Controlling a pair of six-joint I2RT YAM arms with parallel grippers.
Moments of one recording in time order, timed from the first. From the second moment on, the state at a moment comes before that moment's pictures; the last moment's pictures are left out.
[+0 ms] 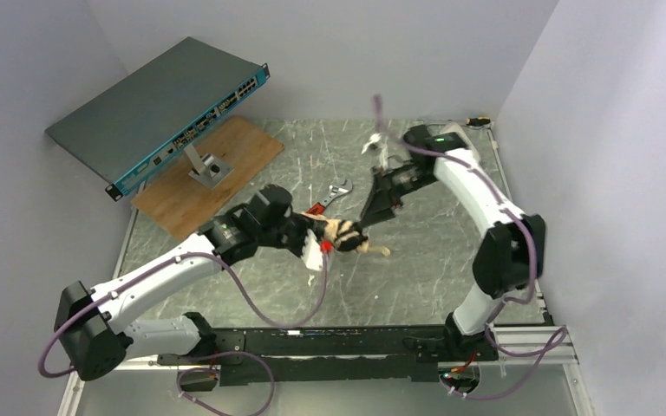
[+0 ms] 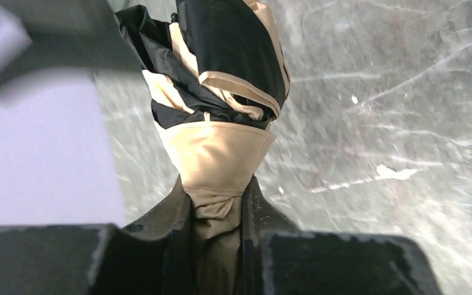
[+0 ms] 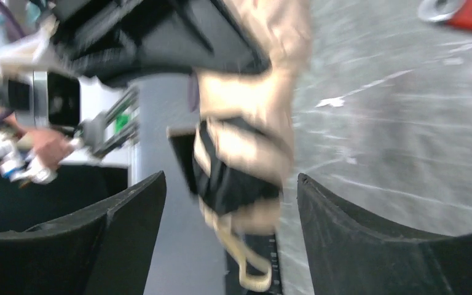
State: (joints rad) left arm -0.90 1.17 0.97 -0.40 0.34 1.22; right arm 0.38 1.72 1.54 -1.35 -1.20 -0.62
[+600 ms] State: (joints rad) left arm -0.57 1.12 1.03 -0.49 0.87 0.71; right arm 0.37 0.85 1.10 -0.69 -0.97 -0.33
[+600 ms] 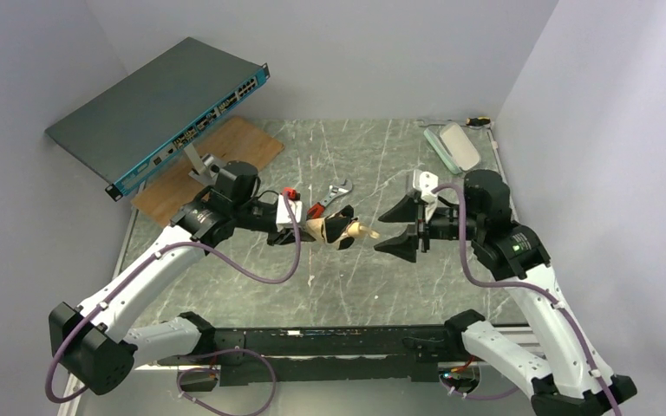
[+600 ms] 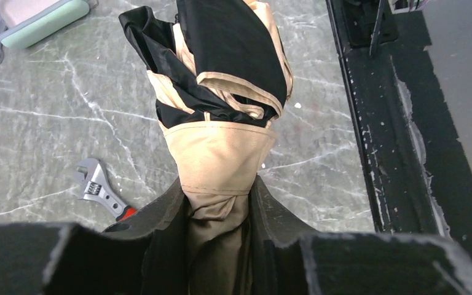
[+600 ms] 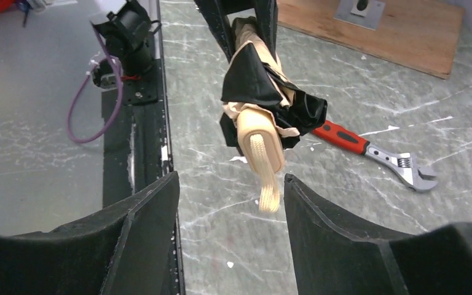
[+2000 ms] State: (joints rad) left arm -0.62 1.15 1.05 -0.55 0.91 0.64; right arm 0.58 0.87 1.02 -0.65 -0.77 -0.47
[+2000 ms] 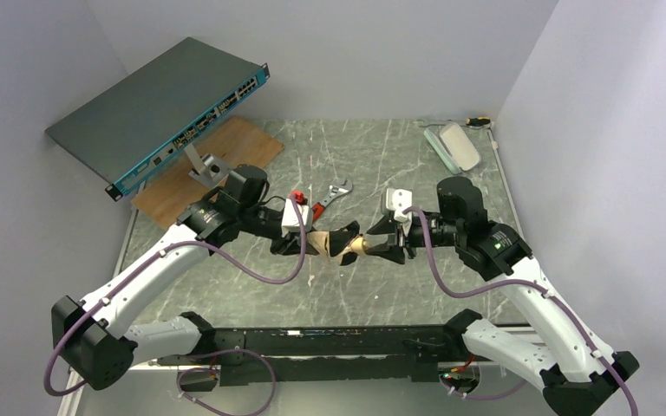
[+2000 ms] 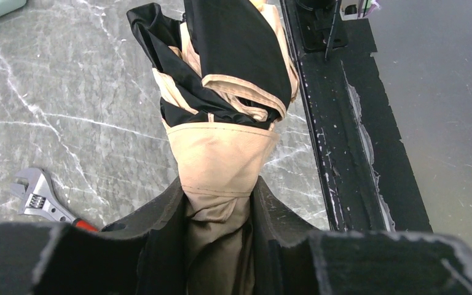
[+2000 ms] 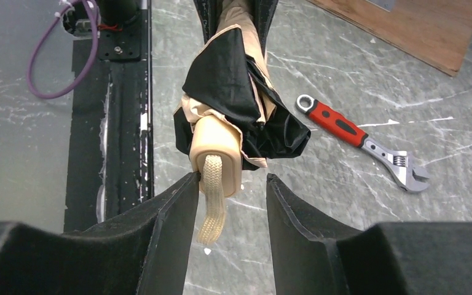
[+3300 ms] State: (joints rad) left arm -0.64 1.17 1.08 -0.52 0.89 0.67; right arm 0.60 0.84 0.95 -0.57 -0.66 -0.38
